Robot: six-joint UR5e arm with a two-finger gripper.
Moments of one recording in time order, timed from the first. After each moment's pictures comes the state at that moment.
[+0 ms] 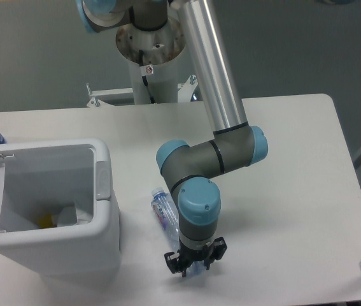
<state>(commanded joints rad) 2.33 -2.29 -1.42 -0.80 1.51 0.06</state>
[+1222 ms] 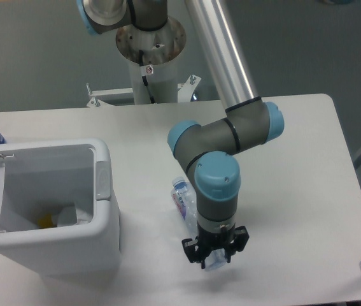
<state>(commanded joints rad) 2.43 -2.18 -1.39 -0.80 1.50 0.19</state>
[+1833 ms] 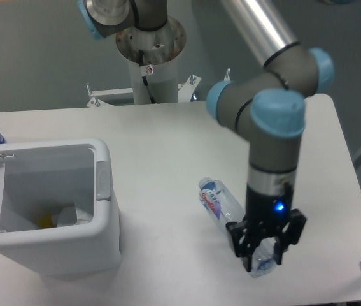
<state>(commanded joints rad) 2.54 -2.08 -1.16 -0.76 1.18 0.13</state>
